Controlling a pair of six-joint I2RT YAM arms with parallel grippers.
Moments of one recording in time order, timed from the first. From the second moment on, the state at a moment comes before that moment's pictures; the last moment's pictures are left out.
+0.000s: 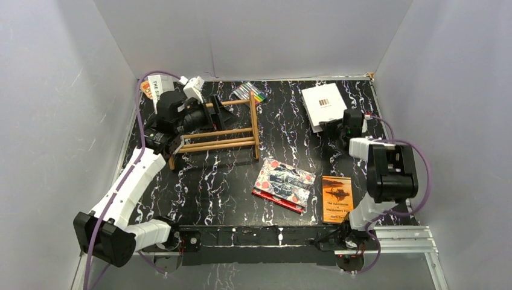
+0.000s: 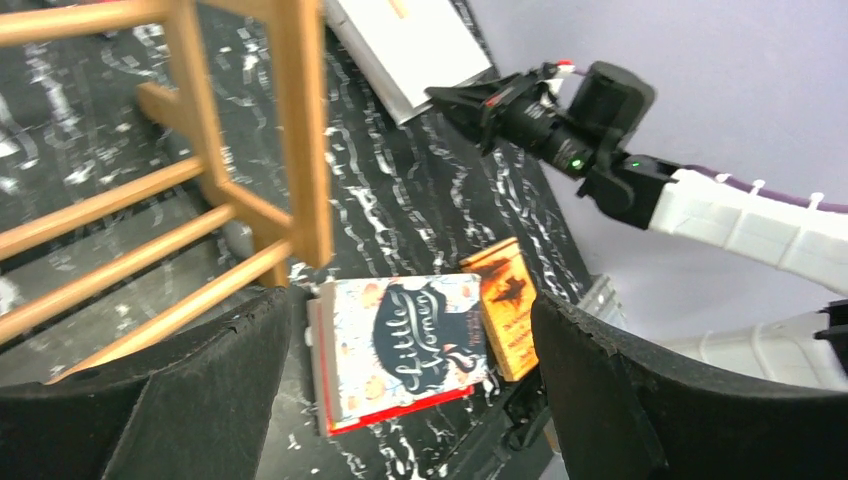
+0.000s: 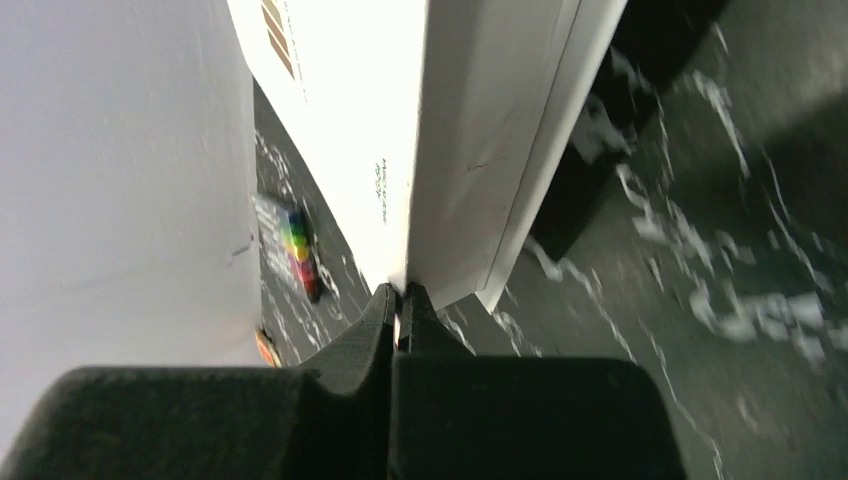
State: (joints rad) left arm -0.33 1.17 1.12 -0.29 0.48 -0.55; right arm 0.00 1.71 0.83 0.28 -0.10 1.28
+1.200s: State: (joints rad) left arm -0.92 2.13 1.98 -0.41 -0.18 -0.72; right arm -0.06 1.33 1.00 -0.24 0.11 0.60
